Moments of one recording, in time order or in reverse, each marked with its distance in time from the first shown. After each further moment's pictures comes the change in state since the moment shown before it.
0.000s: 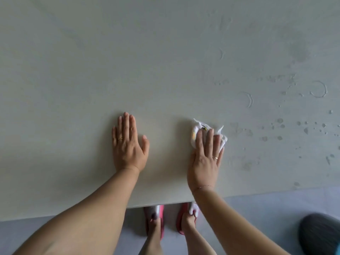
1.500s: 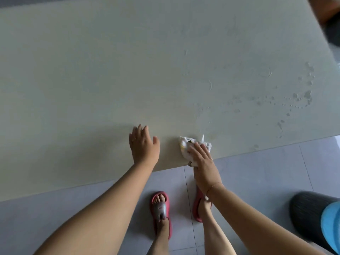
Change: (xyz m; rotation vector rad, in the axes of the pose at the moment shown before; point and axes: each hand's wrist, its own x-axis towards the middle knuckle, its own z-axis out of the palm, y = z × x) left_hand -0.079 0.101 -0.034 -0.211 -0.199 -0.129; right_hand -0.083 0.090 -0.069 0.281 -0.319 -0.047
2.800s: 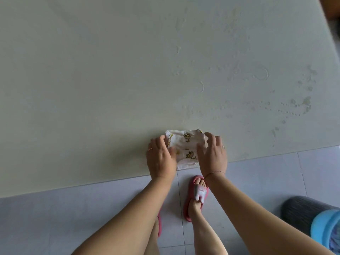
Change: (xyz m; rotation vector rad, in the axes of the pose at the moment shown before) left_hand -0.040 0.081 0.043 -0.087 0.053 0.022; right_hand 0.054 0.027 -0.050 -0.122 0.262 0.239
